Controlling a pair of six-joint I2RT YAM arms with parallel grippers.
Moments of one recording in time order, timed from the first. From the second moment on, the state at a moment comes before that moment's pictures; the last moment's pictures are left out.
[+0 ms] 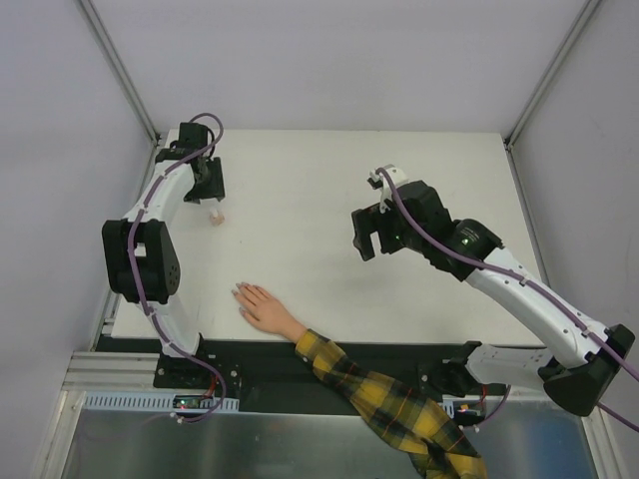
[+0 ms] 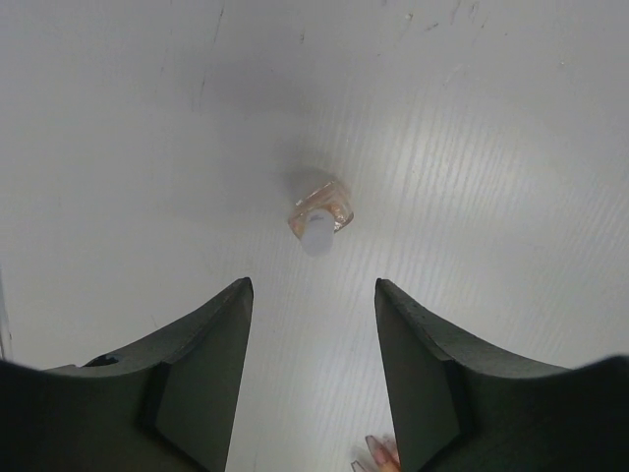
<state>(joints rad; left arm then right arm) -0.02 1.79 1.51 -0.77 -0.11 -0.16 0.79 1.17 1.24 -0.73 0.13 0.20</state>
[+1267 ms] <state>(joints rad) -0.01 1.93 1.53 -0.76 -0.11 -0.15 0.79 1.21 1.24 -0.73 0.13 0.17</state>
